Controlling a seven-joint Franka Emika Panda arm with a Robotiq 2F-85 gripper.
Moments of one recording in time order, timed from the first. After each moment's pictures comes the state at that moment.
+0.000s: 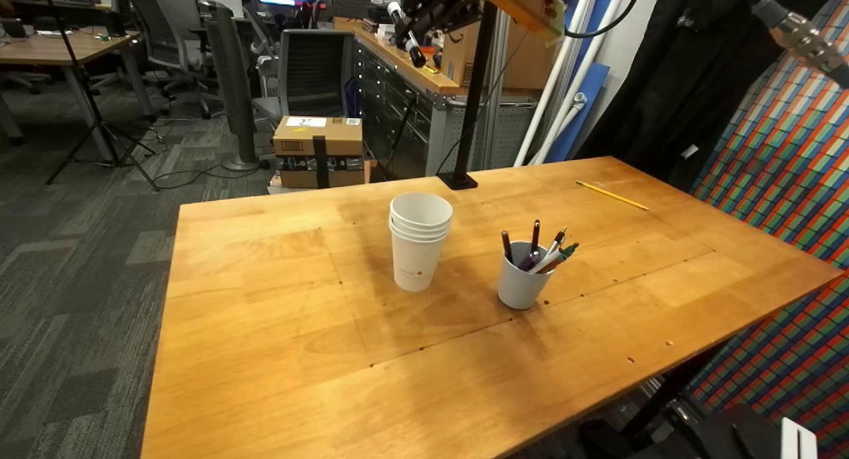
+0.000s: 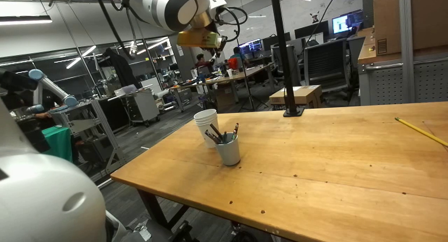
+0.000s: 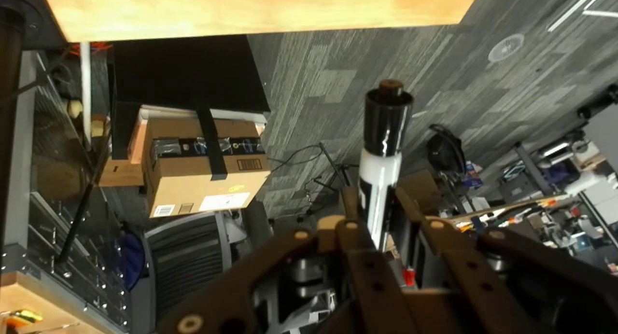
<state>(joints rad) 0.15 -0.11 0.18 -2.14 0.57 2.79 -0.32</state>
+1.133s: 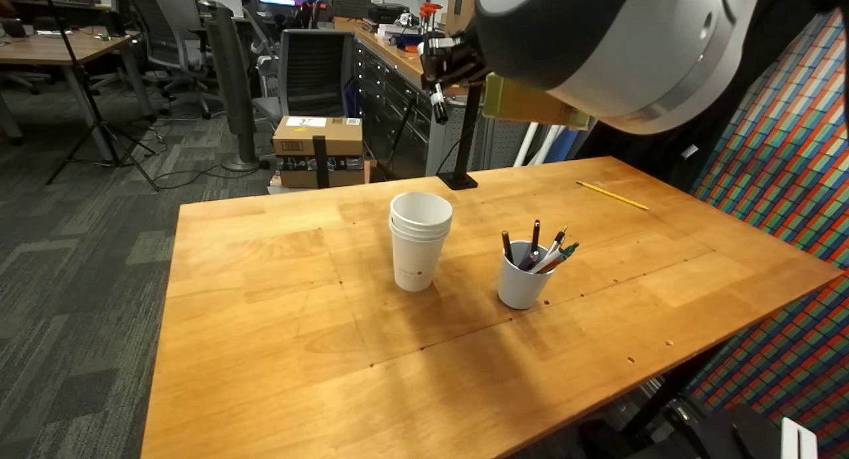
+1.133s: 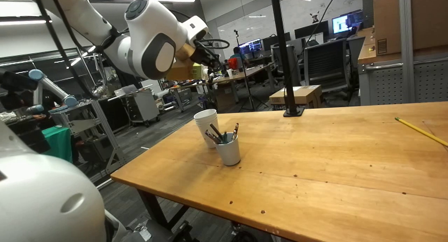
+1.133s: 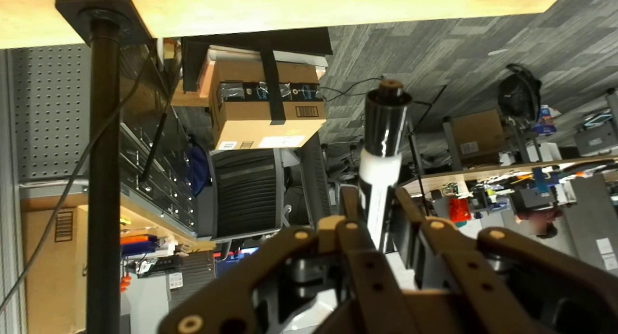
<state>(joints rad) 0.14 -0.22 0.32 -2.55 0.54 3.36 -0.22</state>
